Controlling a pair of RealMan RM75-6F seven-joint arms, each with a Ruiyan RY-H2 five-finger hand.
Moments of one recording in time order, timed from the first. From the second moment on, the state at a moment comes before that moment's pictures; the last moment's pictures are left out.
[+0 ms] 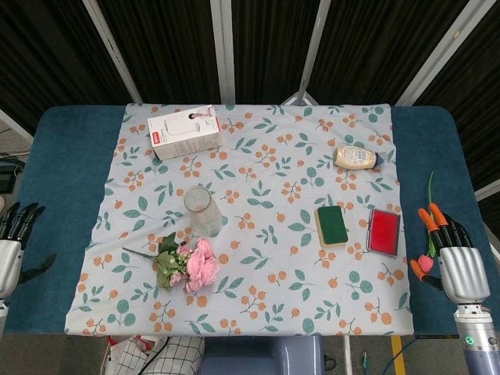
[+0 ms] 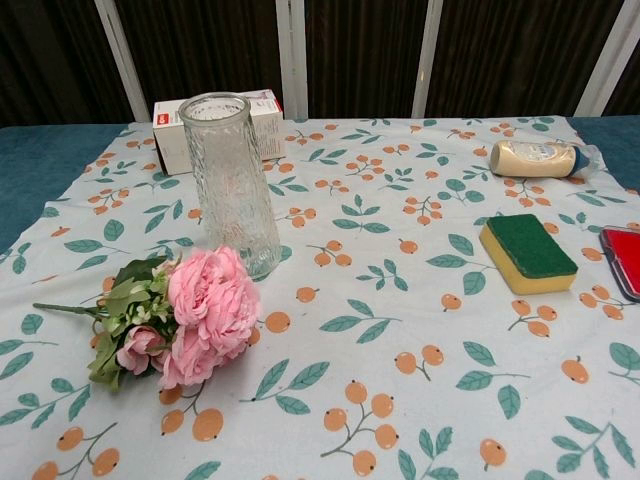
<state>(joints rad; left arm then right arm) -0.15 -1.21 -0.01 -1.46 1.50 1.62 -0.04 0.12 -1.21 0.10 -1.47 -1.53 1.51 0.04</state>
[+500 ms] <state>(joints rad) -0.16 -1.21 0.00 -1.49 1.53 1.56 -0.01 0.12 -1.20 0.10 -1.49 -1.52 1.51 0.04</state>
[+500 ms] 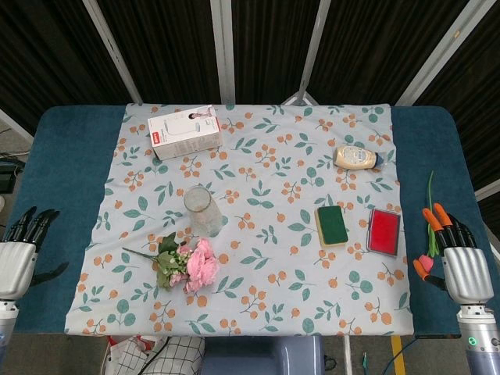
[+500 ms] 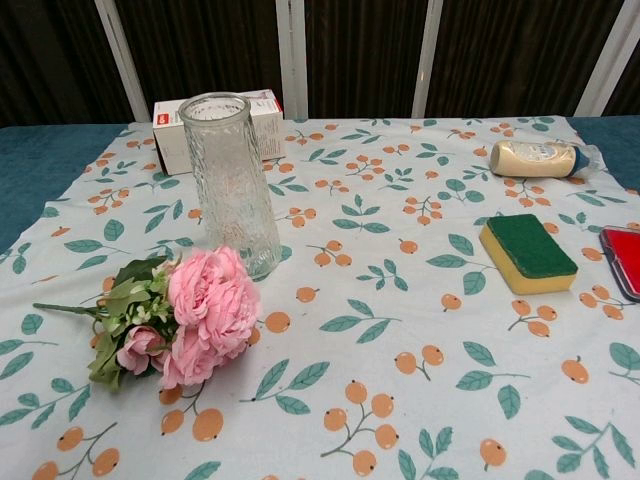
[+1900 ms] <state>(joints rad) -0.43 -1.49 -0.01 -1.66 1.46 1.07 0.26 0.10 -1.16 0.12 -1.53 -1.47 1.50 0.12</state>
